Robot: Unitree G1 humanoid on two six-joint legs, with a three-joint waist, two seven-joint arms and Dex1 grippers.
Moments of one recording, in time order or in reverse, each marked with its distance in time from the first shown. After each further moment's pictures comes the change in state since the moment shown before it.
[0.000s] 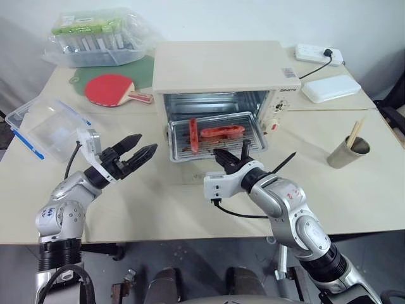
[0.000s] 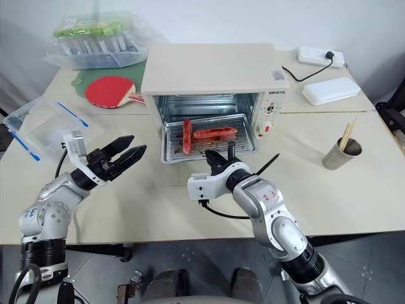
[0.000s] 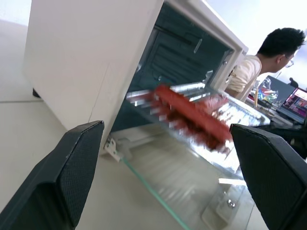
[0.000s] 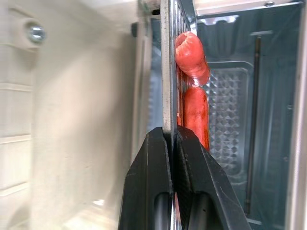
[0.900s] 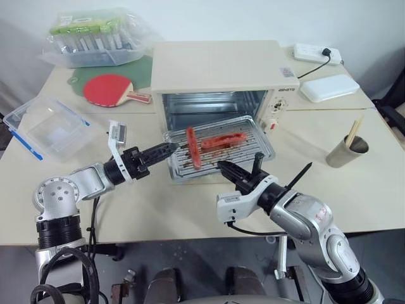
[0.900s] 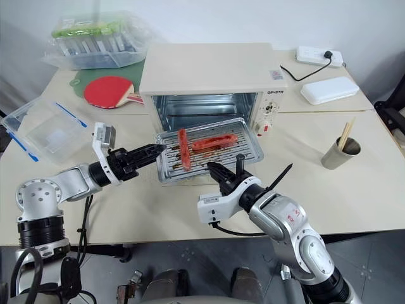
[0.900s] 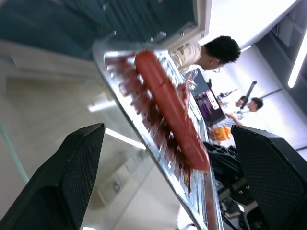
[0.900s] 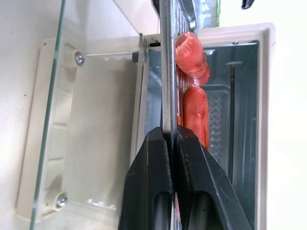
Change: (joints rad) left arm -0.186 -0.006 0.055 0.044 -0.488 0.801 0.359; right arm 0.183 -0.081 -0.139 -0.183 0.111 -0.212 -0.002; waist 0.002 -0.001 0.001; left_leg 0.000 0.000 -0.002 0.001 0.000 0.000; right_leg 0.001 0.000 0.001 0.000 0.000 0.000
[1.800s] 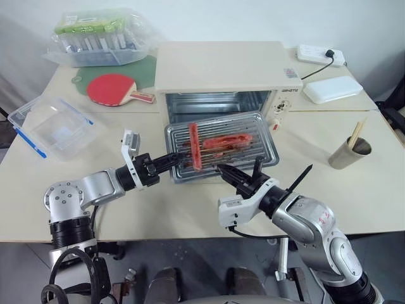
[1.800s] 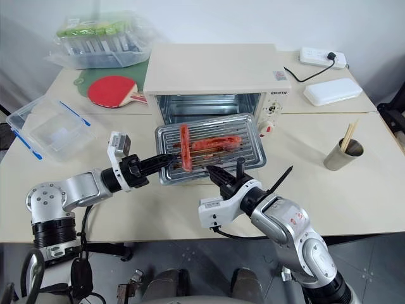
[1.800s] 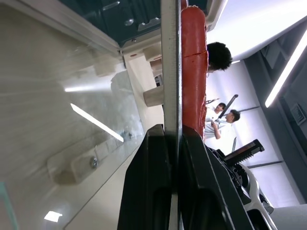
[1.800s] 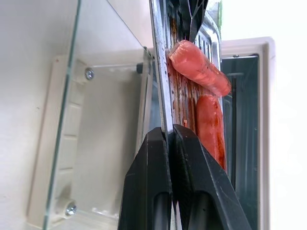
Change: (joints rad) left arm 0.017 -0.062 0.029 0.055 -0.323 0.102 0.364; right arm 0.039 0.010 -0.016 -0.022 0.034 -0.021 0.031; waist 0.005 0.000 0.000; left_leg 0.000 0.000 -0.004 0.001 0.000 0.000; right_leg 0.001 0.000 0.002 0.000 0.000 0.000
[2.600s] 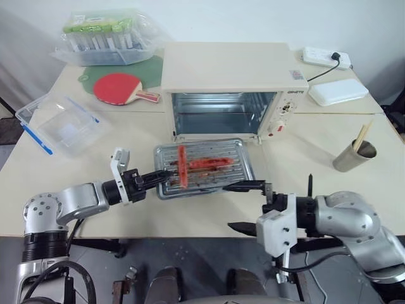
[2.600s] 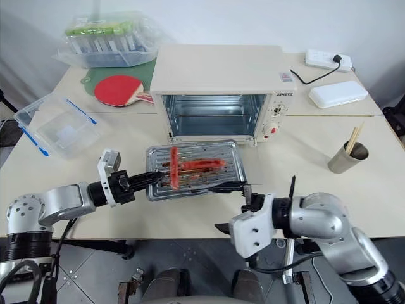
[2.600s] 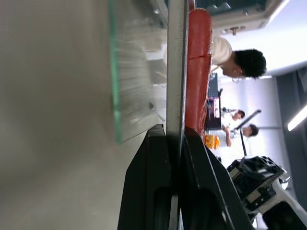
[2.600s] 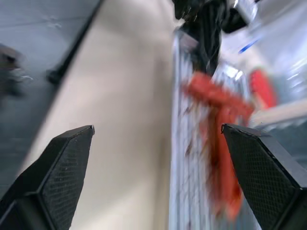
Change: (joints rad) left arm 0.163 0.237 -0.156 0.050 -0.360 -0.103 0.186; right arm 0.031 -0.362 -0.213 0.004 0.966 0.028 0.359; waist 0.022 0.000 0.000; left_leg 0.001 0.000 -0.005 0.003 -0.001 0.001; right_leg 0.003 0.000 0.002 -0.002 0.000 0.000
